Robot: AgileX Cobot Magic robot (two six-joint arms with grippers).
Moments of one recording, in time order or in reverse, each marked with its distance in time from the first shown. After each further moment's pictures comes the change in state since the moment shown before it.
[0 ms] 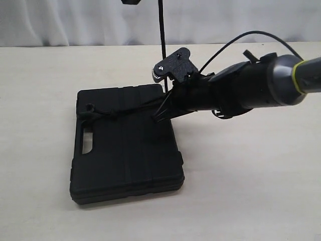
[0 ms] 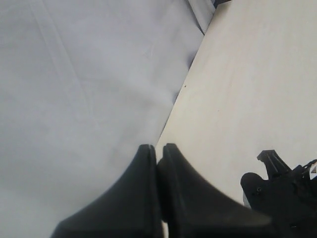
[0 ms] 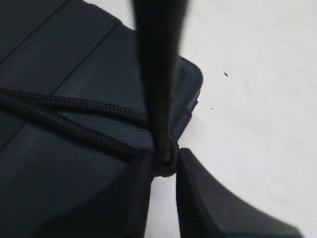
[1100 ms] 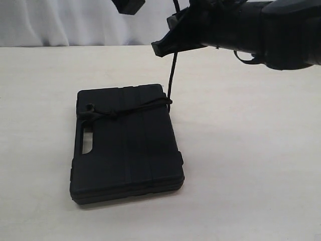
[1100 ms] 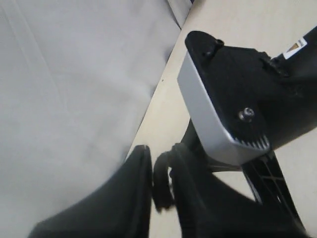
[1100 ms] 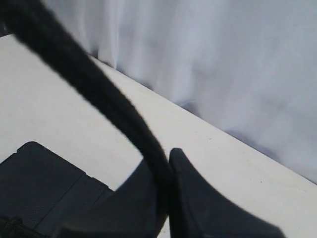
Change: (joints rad) left arm 0.000 -0.007 0.000 -0.045 0.089 0.019; right arm 0.005 -0.337 -0.050 -0.006 -0.001 0.000
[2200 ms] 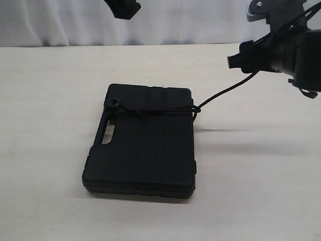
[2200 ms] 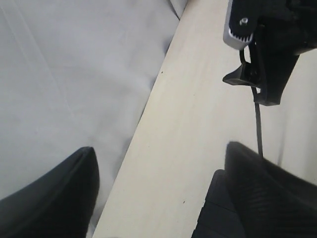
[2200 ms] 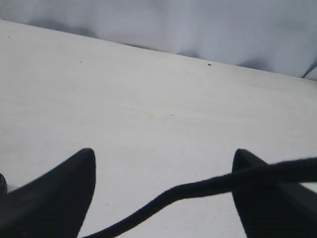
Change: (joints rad) left arm 0.000 -0.002 0.000 0.044 0.022 -0.014; right arm -0.129 -0.061 0.184 0.319 -0.489 -0.125
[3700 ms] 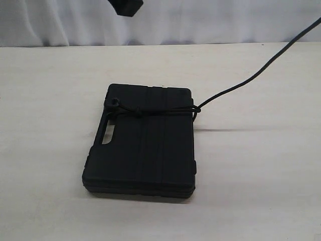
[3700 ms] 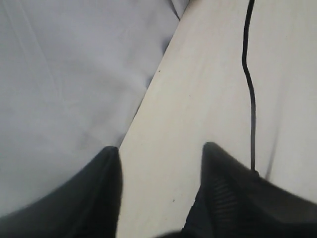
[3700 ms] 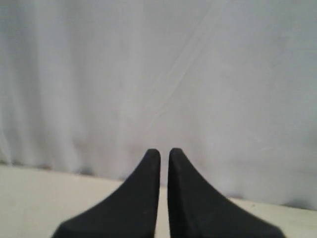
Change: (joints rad) left arm 0.000 0.000 0.000 0.004 0.008 -0.060; right arm 0.000 -0.455 -0.010 -0.003 0.264 -0.065
